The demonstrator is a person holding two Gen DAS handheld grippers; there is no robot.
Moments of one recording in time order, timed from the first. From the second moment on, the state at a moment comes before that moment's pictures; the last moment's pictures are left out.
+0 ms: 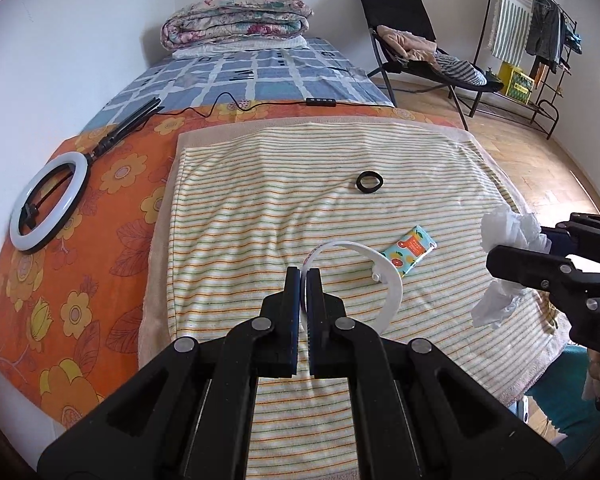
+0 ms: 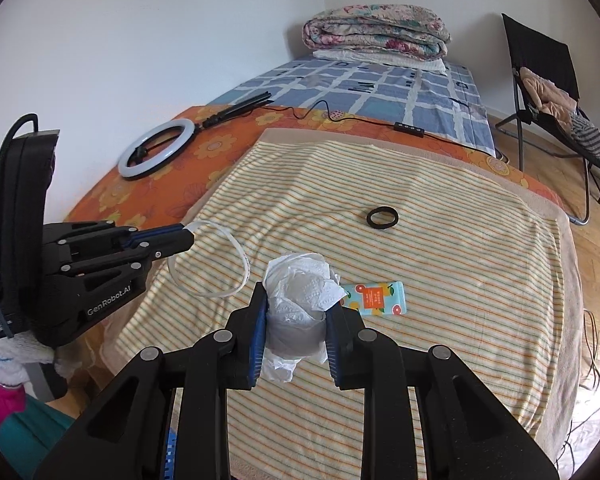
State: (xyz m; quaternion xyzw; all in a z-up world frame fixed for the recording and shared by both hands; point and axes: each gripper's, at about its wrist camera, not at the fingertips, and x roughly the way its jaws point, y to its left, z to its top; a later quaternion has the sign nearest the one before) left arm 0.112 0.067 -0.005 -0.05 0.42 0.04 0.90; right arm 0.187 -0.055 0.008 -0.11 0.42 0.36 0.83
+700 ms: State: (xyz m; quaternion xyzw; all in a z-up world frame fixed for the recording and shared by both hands) left arm -0.010 0.008 -0.005 -0.04 0.42 0.00 0.91; right arm 0.080 -0.117 0.017 -0.12 0.39 0.36 0.84
